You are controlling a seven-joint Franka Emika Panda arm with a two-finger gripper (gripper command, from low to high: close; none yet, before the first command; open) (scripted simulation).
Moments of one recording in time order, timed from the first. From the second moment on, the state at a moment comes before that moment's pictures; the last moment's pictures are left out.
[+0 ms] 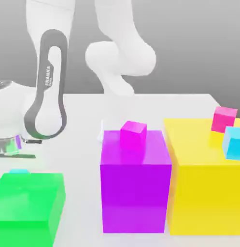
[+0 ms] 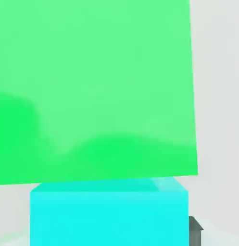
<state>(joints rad) -0.30 0.21 -0.44 -2.64 0.28 2.82 -0.16</state>
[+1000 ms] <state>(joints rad) 0.16 -0.43 -0.24 -2.53 -0.06 2.10 0.64</state>
